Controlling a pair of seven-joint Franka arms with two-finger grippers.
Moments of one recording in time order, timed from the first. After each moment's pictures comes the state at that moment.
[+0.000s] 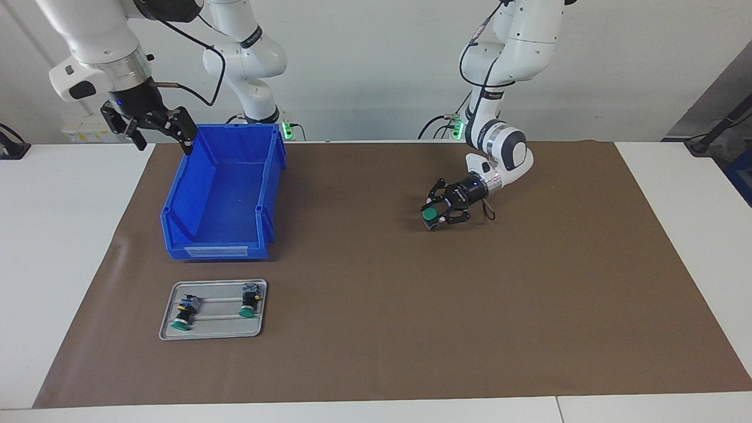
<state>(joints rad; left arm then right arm) -0.27 0.14 0.02 -2.58 -2.19 1.94 2.56 0.06 -0.05 -0.10 -1.58 -0.04 1.53 0.11</state>
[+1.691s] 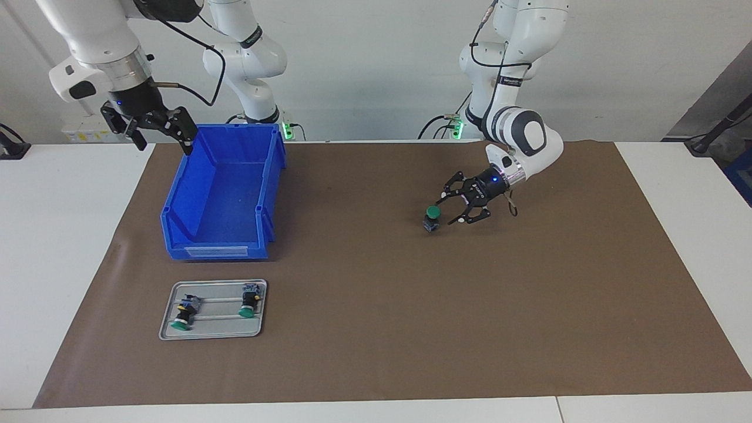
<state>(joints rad) -0.23 -0.01 0.04 -2.48 -1.79 2.19 2.07 0.06 -0.05 -0.10 -1.58 -0.04 1.53 0.11</state>
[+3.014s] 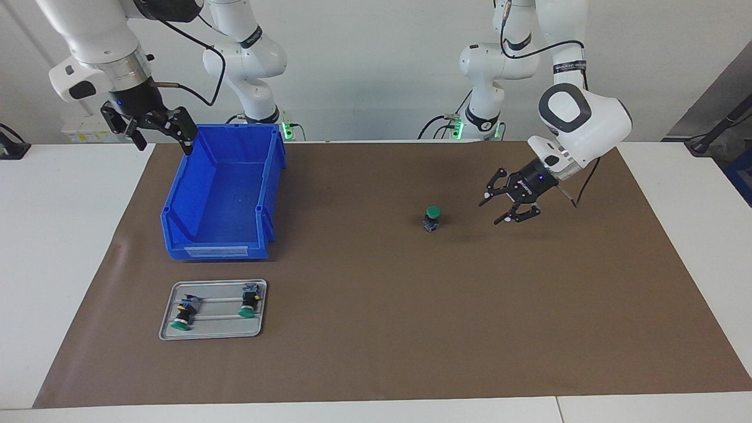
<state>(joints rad) -0.12 -0.07 0.03 -2.23 -0.87 2.21 1.19 0.06 -0.05 -0.10 -1.58 -0.04 1.53 0.11</state>
